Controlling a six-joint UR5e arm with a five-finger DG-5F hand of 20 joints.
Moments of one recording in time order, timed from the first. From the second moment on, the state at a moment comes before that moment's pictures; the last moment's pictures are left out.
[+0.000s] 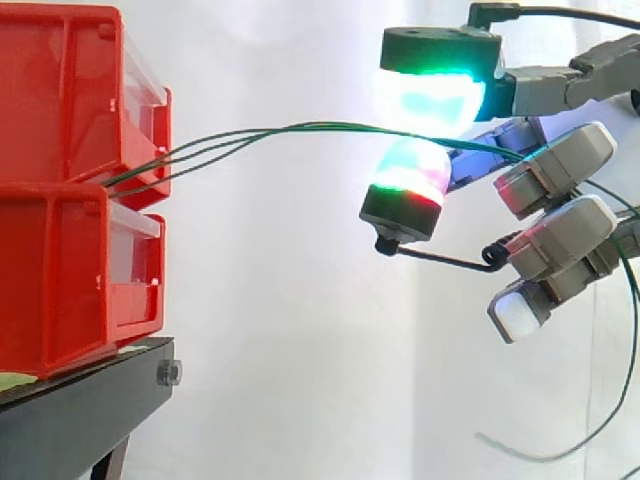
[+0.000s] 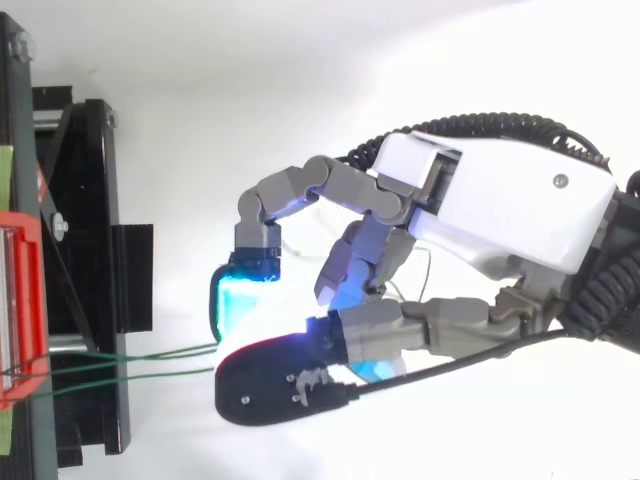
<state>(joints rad) 0.29 -2.24 -0.99 -3.37 -0.93 0.01</state>
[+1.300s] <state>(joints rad) 0.29 -2.24 -0.99 -3.37 -0.93 0.01</state>
